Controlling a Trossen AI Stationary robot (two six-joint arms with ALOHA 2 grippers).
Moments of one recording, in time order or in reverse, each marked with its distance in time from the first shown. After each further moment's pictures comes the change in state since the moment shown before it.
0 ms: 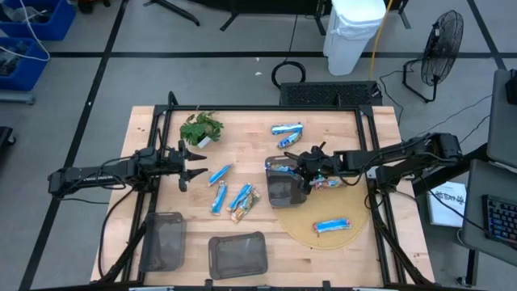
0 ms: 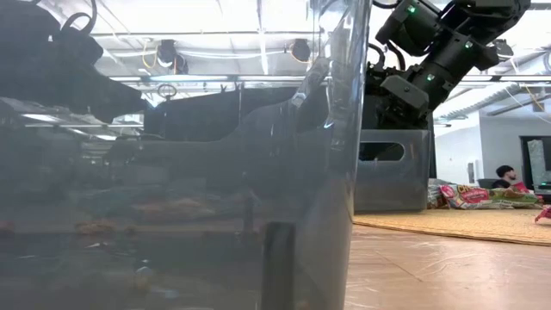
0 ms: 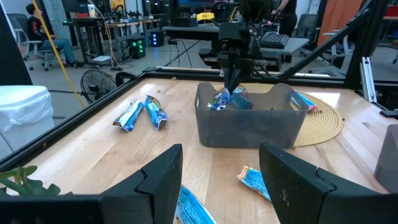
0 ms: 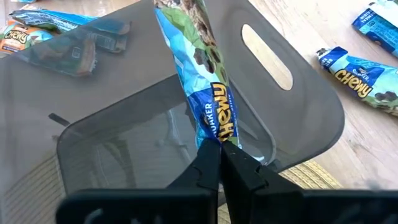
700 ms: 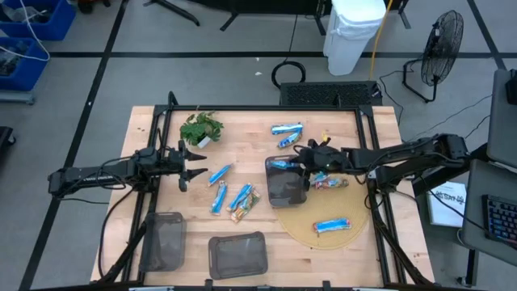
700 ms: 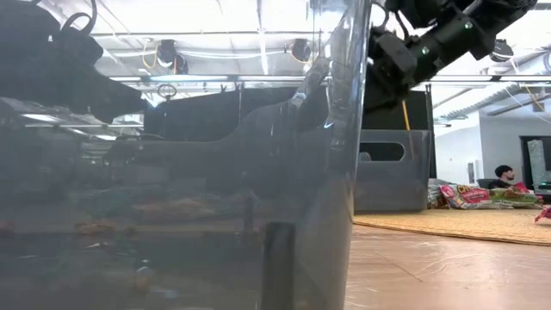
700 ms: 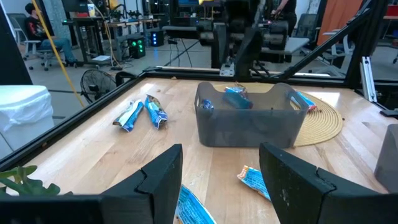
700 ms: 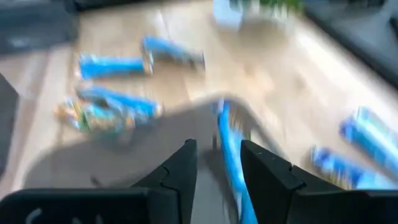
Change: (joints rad) left arm 0.000 0.000 0.000 -0.001 0.000 0.000; right arm -0.001 -0.099 0.000 0.217 0.002 -0.176
